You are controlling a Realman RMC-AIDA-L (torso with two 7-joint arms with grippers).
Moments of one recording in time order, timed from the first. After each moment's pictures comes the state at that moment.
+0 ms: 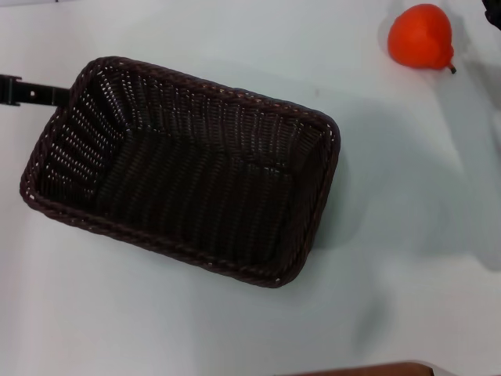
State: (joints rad) left arm -0.42 -1.99 -2.12 -1.41 2.31 -1.52 0.59; right arm 0.52 2.10 1.93 0.04 -0.10 1.19 0.66
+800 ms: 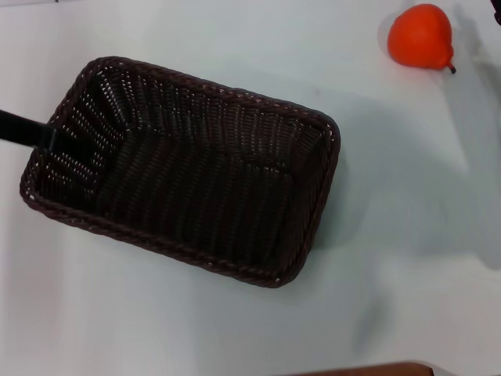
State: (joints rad) left arm -0.53 -2.08 -2.09 -1.26 2.60 -1.51 0.59; right arm 0.52 2.10 1.94 0.04 -0.07 1.16 0.66
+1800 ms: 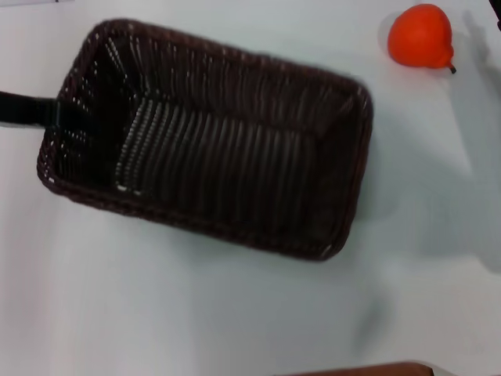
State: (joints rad) left arm -0.49 -2.12 -2.23 -1.36 2.42 -1.62 0.57; right arm 0.51 2.10 1.94 0.03 -0.05 1.13 0.65
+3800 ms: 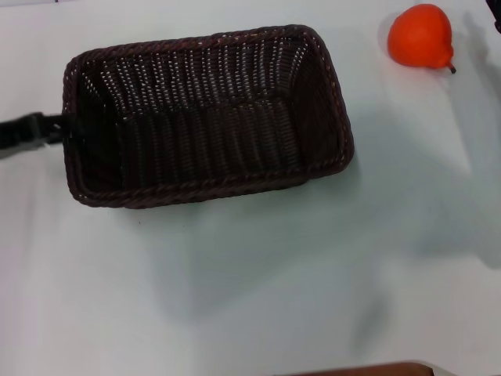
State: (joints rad) left arm -0.30 -2.15 -2.27 -1.21 2.20 -1.35 0.61; right arm 0.51 2.10 1.94 0.04 -0.05 1.10 0.65
